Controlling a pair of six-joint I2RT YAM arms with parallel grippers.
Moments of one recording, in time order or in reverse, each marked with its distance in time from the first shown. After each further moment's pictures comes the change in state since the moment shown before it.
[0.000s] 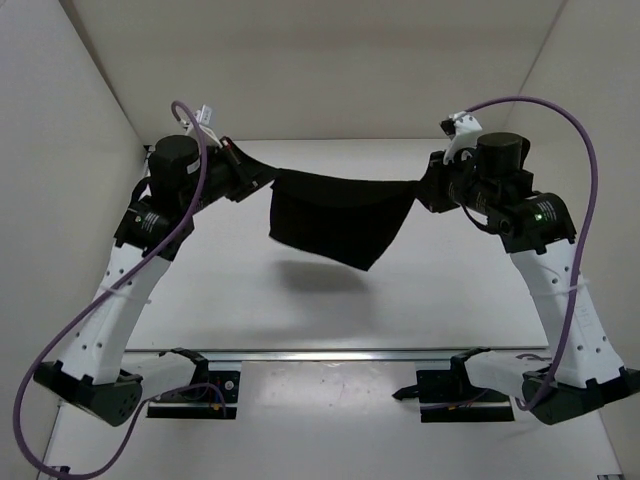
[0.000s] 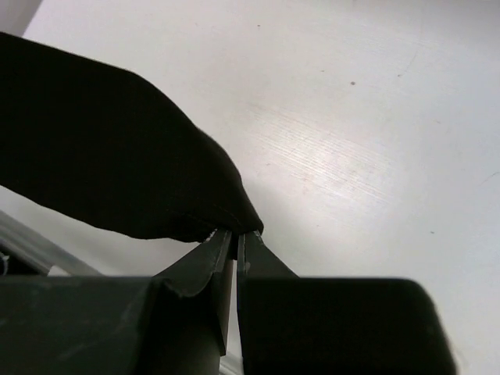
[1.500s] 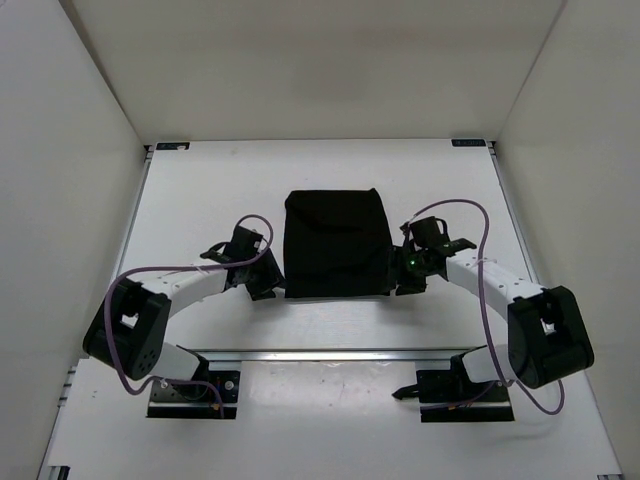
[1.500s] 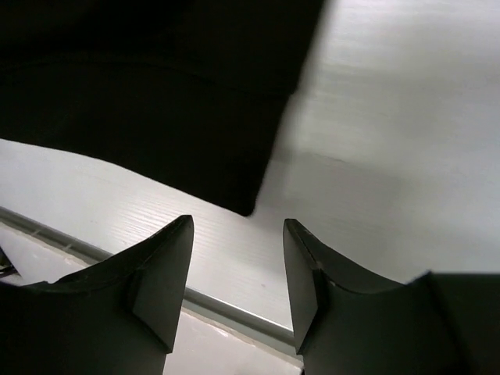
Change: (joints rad) left arm -0.066 0.207 -0.825 0.219 -0.074 -0.027; right arm -0.014 0.150 -0.864 0.344 -0.107 0.305
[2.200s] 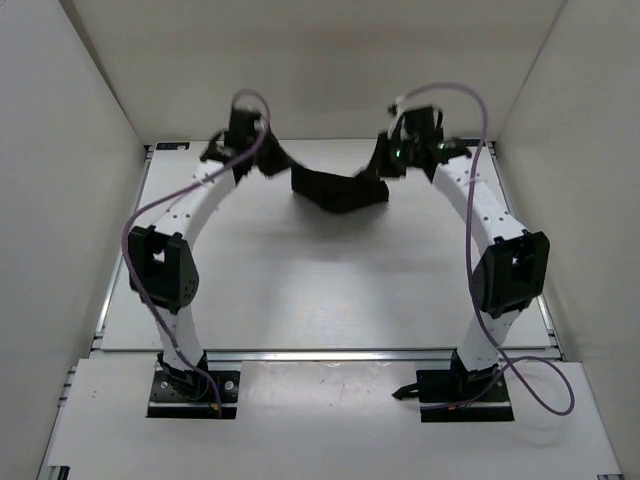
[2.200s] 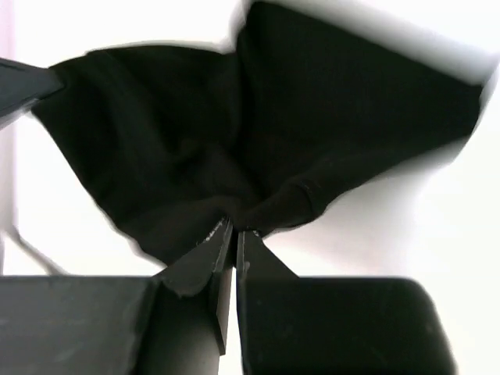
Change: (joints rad) left arm 0.110 0.415 0.933 -0.142 0.013 -0.023; right arm -0.016 0.424 0.879 -0.117 -0.056 -0.042
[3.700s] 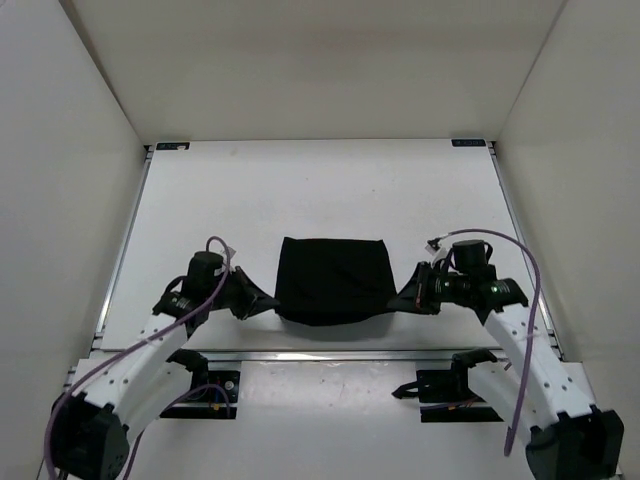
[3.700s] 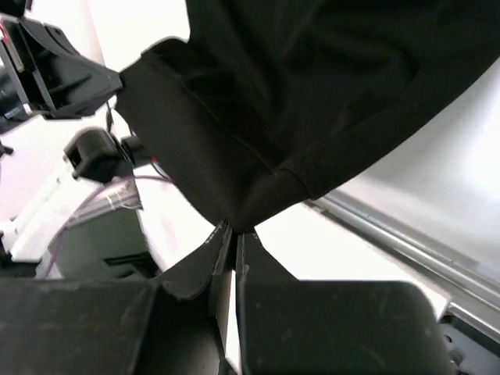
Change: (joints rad) left arm -0.032 -1.065 -1.181 0.037 0.292 -0.198; right arm -0.071 -1.012 -1.043 -0.063 -0.366 0.282
